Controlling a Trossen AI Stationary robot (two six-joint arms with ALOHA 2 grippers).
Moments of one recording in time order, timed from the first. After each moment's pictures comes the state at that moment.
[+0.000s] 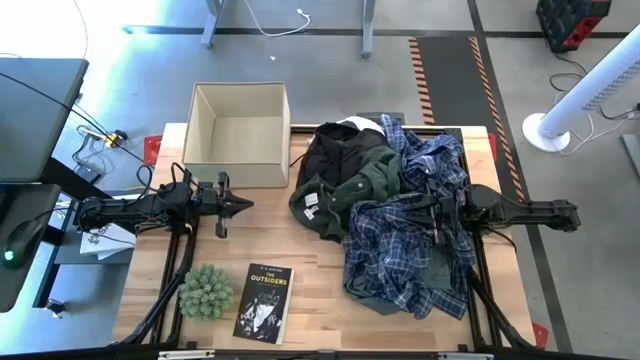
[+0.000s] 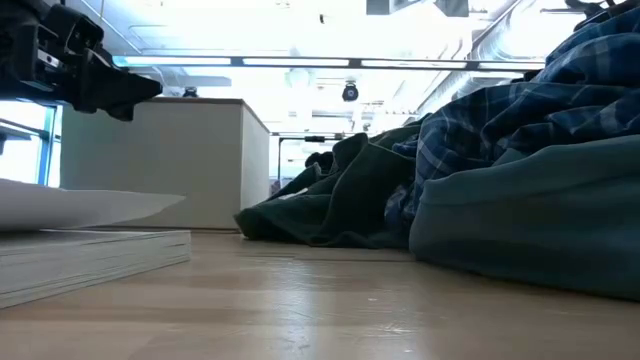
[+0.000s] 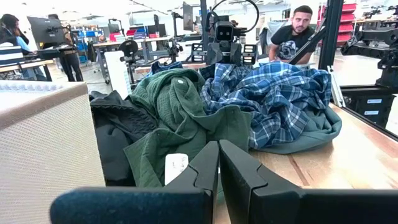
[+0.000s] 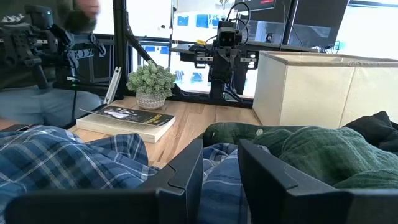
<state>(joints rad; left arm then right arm) 0.04 0.03 0.01 0.01 -0.05 0.08 0.01 0.03 0.01 0.01 -0.08 -0.11</state>
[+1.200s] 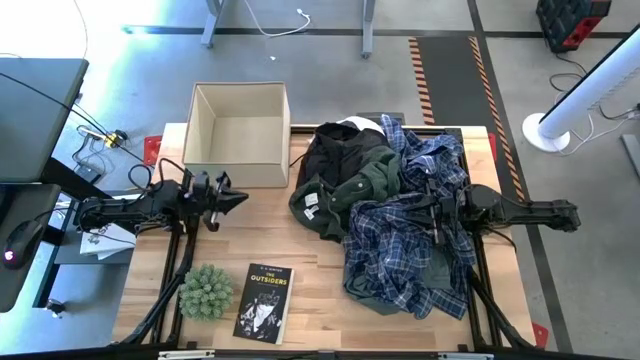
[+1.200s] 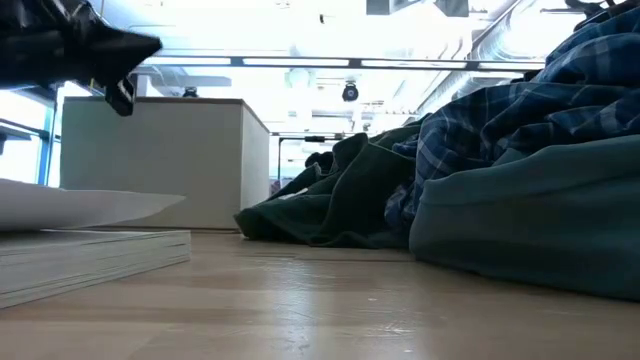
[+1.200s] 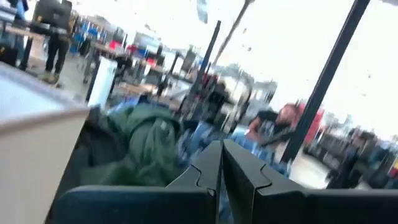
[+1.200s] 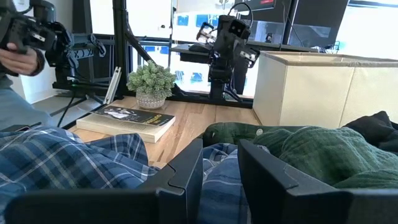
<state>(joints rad) 0.04 0.03 0.01 0.26 -0.06 -0.36 0.01 0.03 0.02 0.01 -0.08 -0.11</state>
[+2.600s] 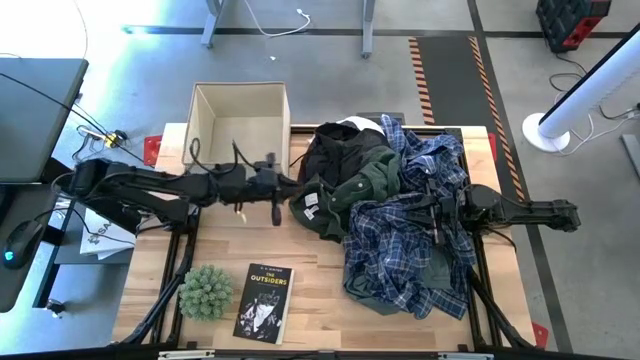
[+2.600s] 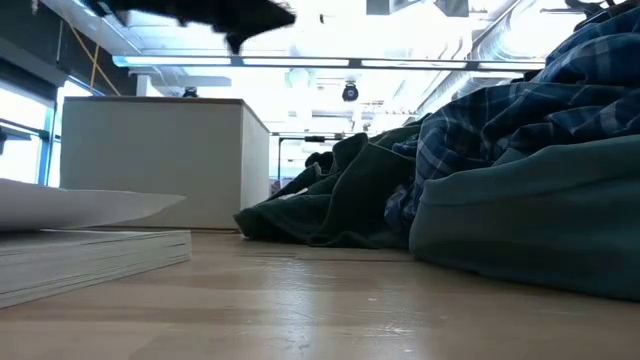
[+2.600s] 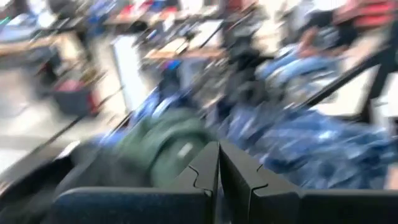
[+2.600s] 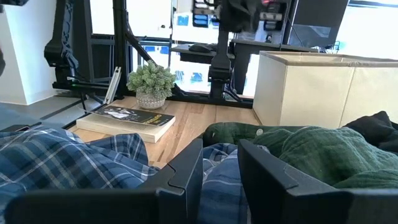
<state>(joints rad) 0.00 1.20 0.71 0.43 -0.12 0.06 0.01 0.03 0.01 0.01 -0.08 -0.11</state>
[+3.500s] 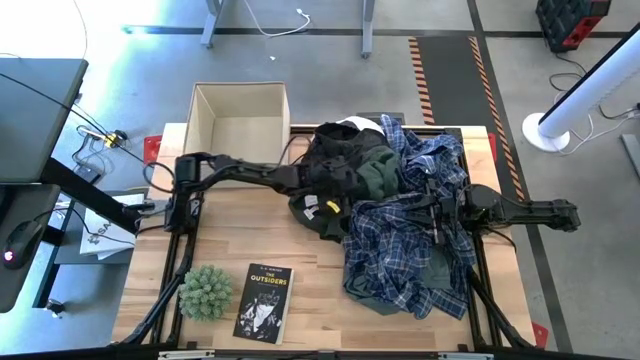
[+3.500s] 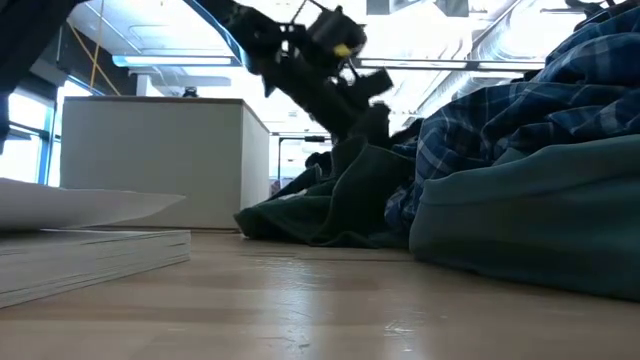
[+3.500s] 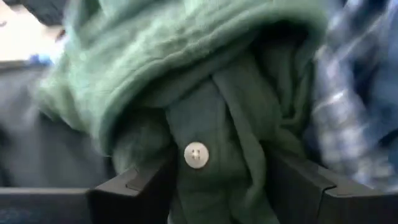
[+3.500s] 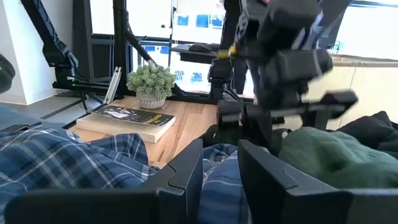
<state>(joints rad) 0.15 2.03 1.37 0.04 -0.10 0.18 0.01 0.03 0.01 0.01 -0.08 -0.11</state>
